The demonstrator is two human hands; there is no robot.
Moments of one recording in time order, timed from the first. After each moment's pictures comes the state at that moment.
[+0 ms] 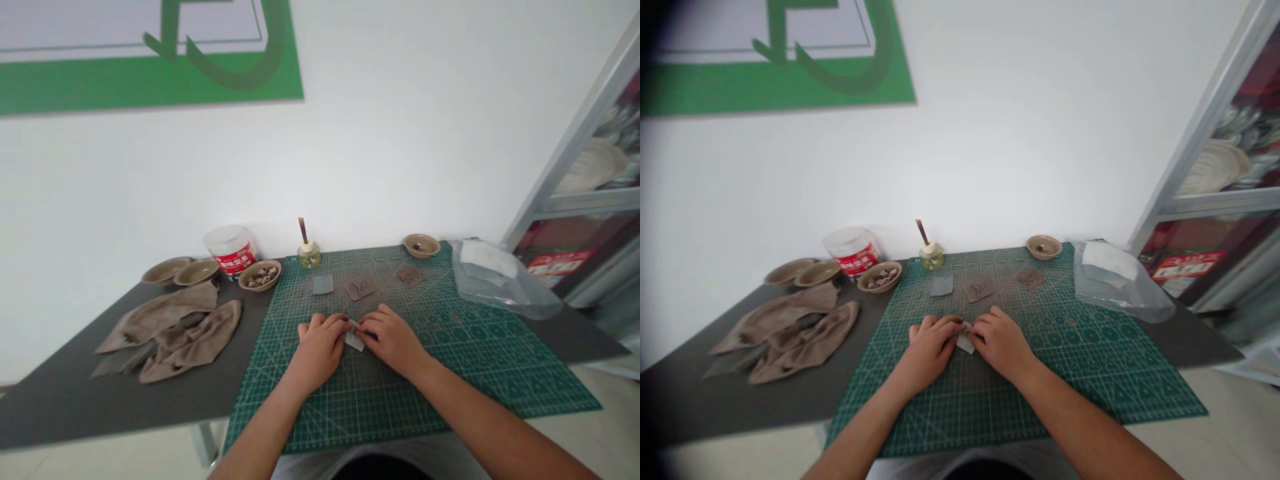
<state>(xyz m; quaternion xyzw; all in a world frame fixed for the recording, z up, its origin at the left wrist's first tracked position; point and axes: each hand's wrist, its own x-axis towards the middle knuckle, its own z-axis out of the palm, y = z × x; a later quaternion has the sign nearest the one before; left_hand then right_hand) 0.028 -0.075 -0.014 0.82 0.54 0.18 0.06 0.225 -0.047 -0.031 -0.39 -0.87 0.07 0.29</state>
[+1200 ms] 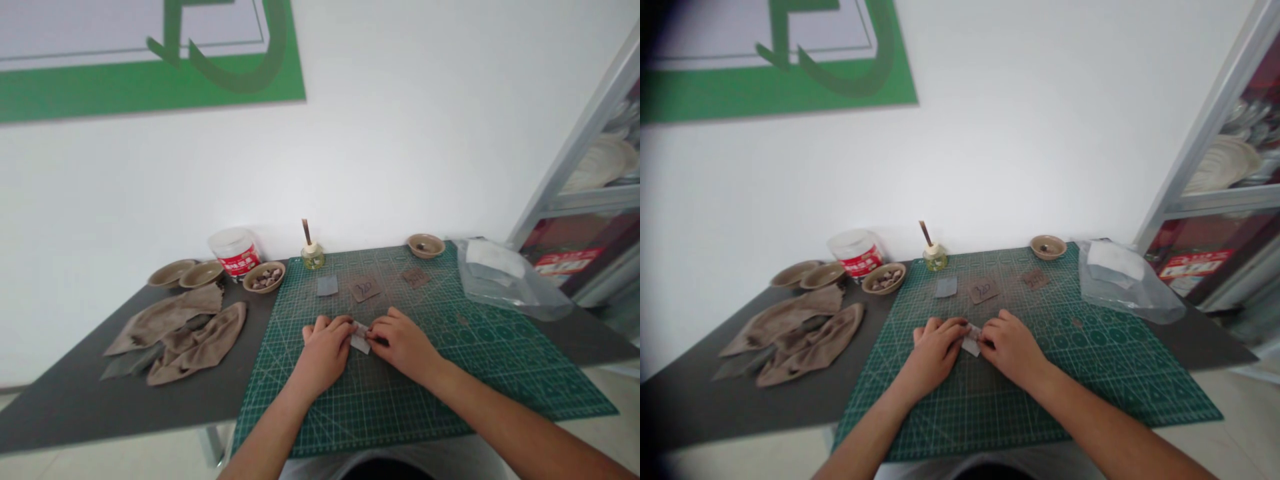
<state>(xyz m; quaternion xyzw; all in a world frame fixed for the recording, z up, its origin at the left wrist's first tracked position) 0.028 -0.076 -0.011 0.82 0.54 0.18 0.07 0.226 -0.052 -0.021 -0.39 -0.88 0.09 0.25</state>
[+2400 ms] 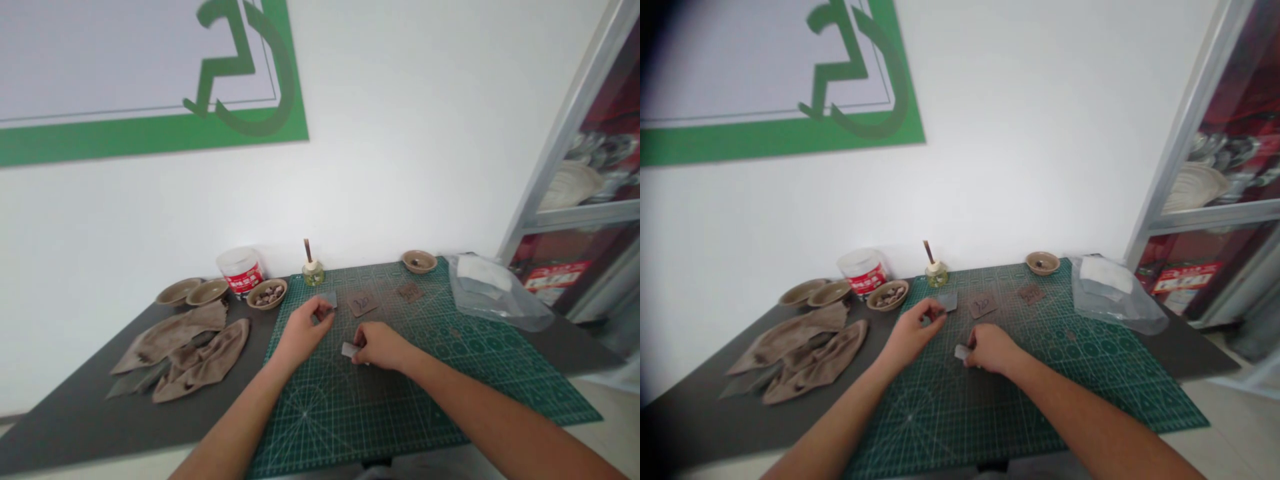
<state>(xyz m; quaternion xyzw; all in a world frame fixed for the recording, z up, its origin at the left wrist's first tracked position) -0.006 -0.032 0.036 0.75 0.52 0.38 0.15 0.200 -0.030 -0.011 -0.50 -0.81 0.25 0.19</state>
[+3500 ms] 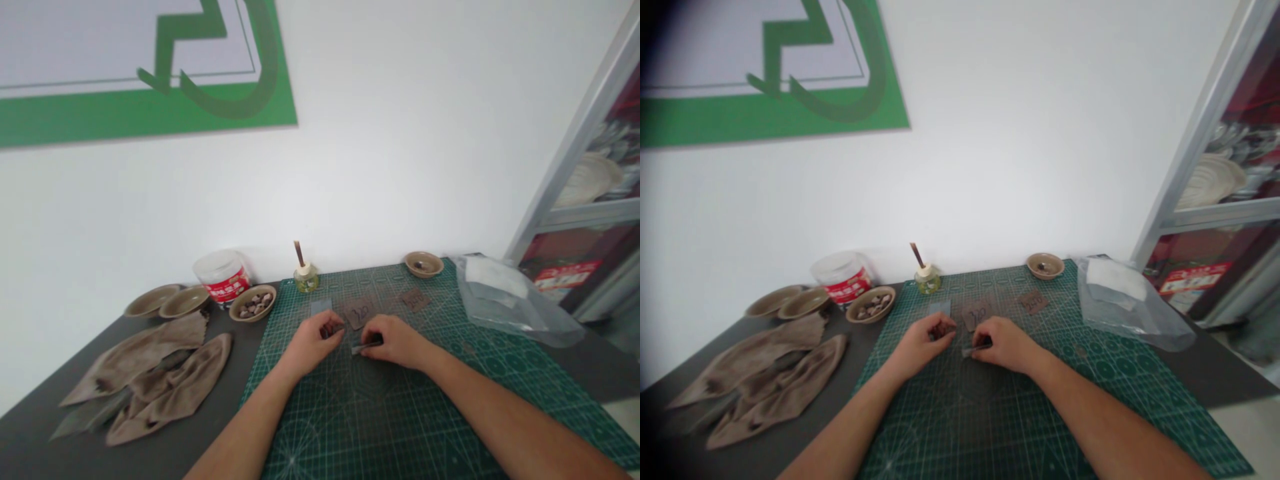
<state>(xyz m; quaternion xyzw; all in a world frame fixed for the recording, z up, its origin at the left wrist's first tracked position) 0.004 0.009 -0.001 0.77 0.48 0.32 0.27 0.237 0.020 -0.012 -0.36 -0.86 0.27 0.26</state>
